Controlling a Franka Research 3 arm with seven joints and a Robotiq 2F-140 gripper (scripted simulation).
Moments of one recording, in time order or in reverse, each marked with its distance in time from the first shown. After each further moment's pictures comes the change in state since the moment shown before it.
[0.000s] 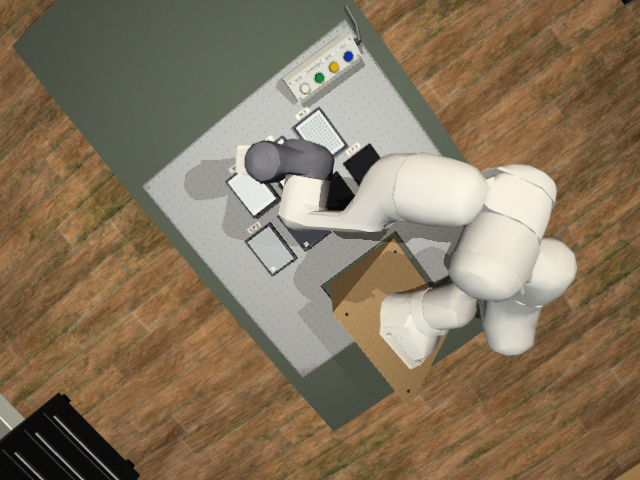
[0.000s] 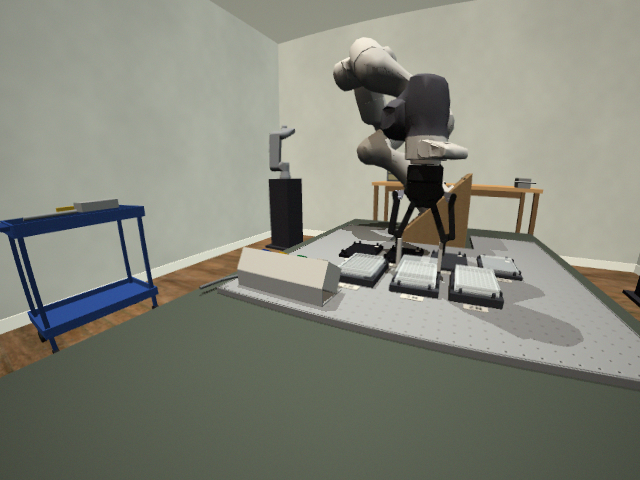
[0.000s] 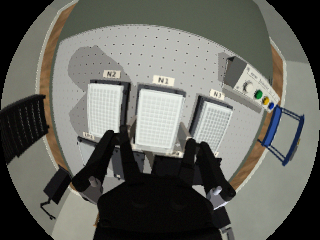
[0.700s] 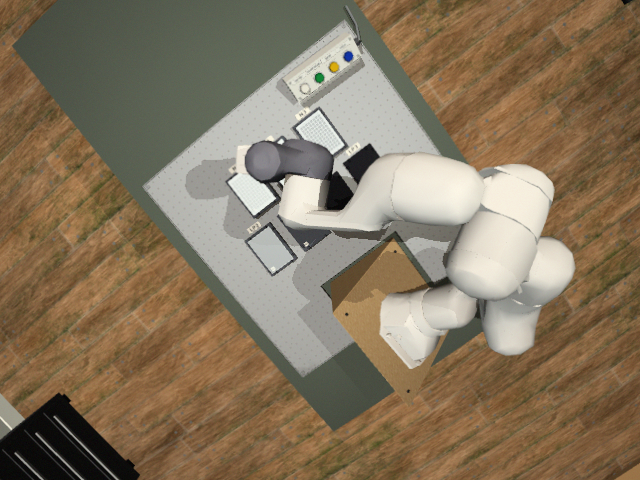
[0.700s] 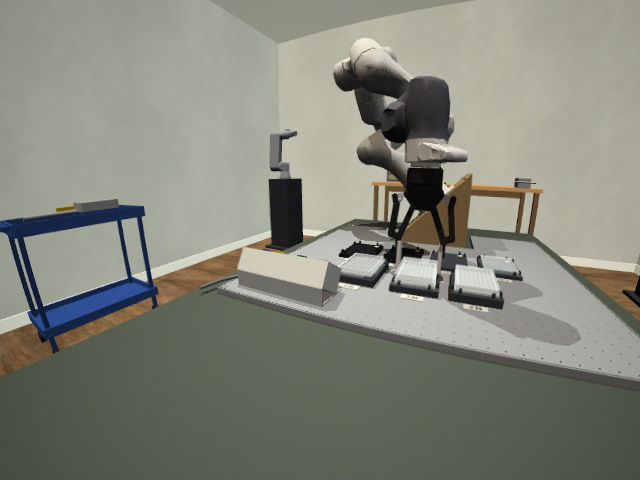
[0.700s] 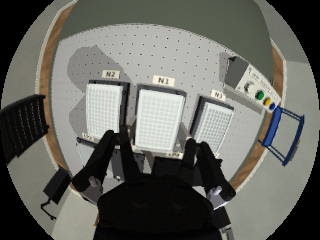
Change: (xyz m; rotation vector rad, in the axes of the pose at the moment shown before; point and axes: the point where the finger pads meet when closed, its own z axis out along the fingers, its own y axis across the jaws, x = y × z) arm 0.001 0.000 0.005 0.000 0.000 0.000
